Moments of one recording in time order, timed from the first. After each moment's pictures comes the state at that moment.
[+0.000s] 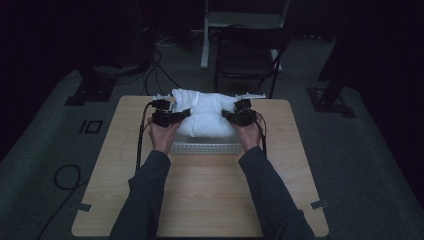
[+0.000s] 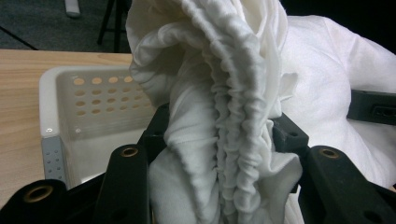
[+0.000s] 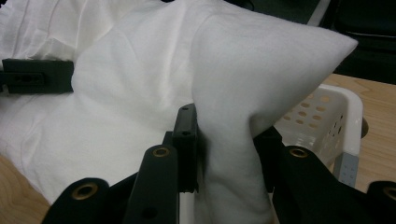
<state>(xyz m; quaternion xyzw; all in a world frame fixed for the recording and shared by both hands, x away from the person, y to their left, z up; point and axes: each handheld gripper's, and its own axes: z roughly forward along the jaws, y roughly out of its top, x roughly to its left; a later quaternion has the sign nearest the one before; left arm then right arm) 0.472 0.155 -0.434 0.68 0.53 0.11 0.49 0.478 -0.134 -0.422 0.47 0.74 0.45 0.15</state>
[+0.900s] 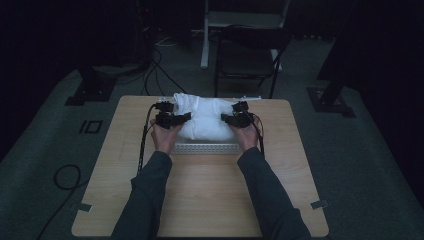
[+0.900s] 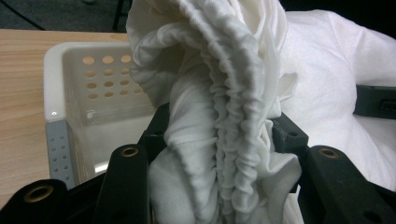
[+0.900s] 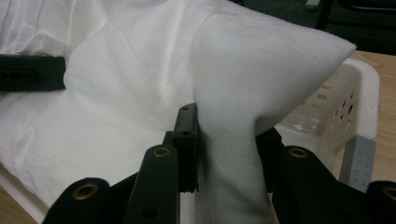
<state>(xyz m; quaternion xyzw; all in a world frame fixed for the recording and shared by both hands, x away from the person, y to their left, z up) 0.481 0.147 -0.452 0.70 0.54 0.13 0.44 0.492 -0.132 -0.446 0.49 0.75 0.42 0.14</state>
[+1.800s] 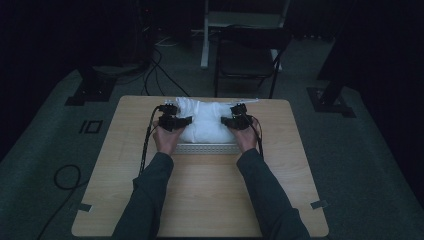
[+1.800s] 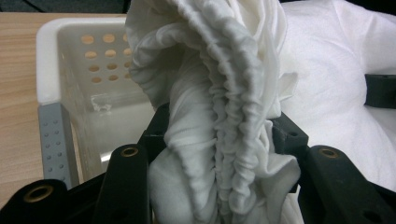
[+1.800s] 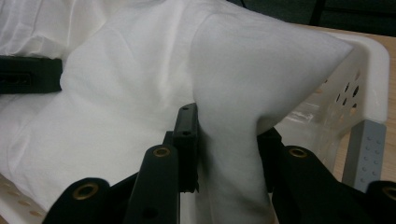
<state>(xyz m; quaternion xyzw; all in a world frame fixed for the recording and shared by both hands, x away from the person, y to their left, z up) 0.484 0.139 -0.464 0.72 0.55 0.13 0.41 0.495 -0.129 -0.459 0.50 0.76 0.40 0.13</state>
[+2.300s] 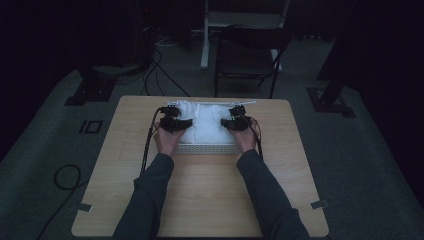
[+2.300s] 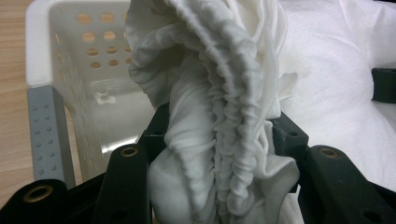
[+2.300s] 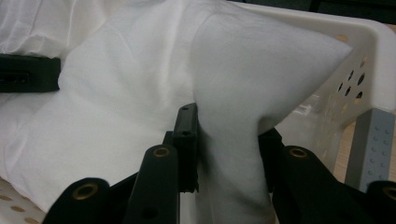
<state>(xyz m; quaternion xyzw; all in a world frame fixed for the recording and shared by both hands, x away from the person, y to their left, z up) 0.485 0.135 -0.472 0.73 0.55 0.13 0.38 0.497 -0.126 -0.467 0.50 0.77 0.38 0.14</state>
